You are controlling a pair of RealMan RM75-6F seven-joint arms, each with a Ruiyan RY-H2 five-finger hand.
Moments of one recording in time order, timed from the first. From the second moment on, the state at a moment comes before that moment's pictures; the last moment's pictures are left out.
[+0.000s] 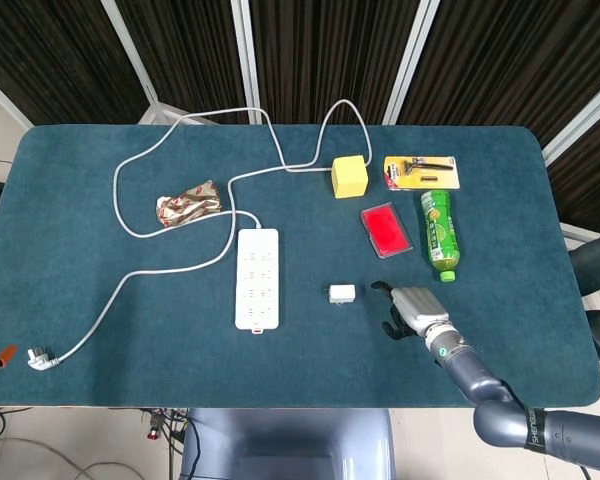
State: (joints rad) left arm 0.00 -1.10 -0.08 -1.62 1.46 1.59 0.02; right arm 0.76 -1.28 0.11 -1.74 -0.72 0.75 -0.31
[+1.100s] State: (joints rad) left arm -0.01 -1.10 -0.09 -1.62 1.45 1.58 0.03; right arm 0.84 -1.33 0.08 -1.75 -0.69 0.77 -0.30
